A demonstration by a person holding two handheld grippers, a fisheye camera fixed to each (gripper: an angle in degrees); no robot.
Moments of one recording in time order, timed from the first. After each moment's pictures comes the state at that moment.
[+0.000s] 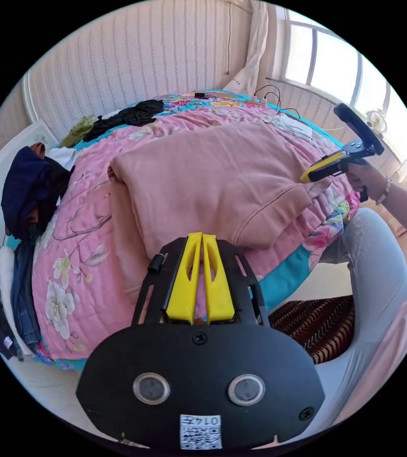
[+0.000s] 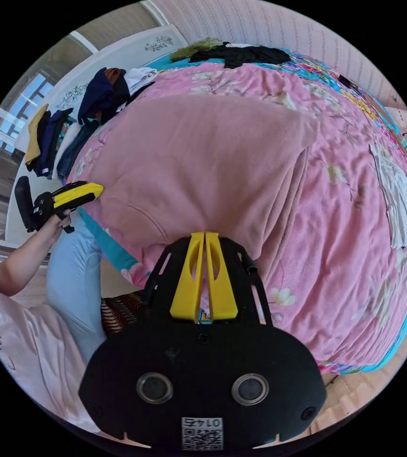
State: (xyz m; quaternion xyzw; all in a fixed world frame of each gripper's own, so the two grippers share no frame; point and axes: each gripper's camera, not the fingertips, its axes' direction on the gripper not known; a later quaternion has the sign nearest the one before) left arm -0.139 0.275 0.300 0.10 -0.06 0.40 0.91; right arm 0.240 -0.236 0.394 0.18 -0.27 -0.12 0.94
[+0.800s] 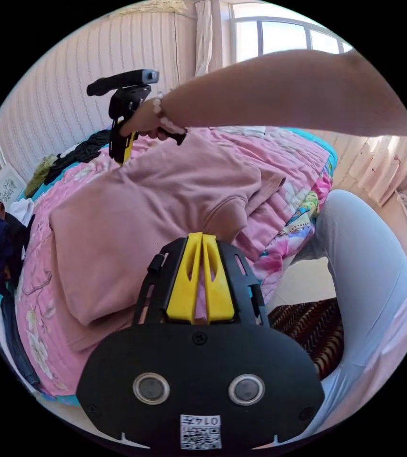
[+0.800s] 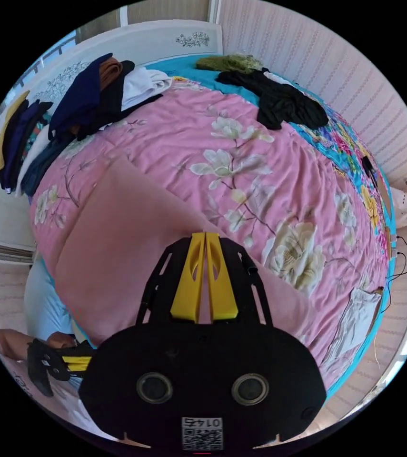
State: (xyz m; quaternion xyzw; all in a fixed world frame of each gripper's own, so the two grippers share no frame) left arm -0.054 0.327 0.367 0.07 0.00 0.48 0.87; right arm 0.155 -0.443 0.352 0.19 -0.14 -0.18 0.96
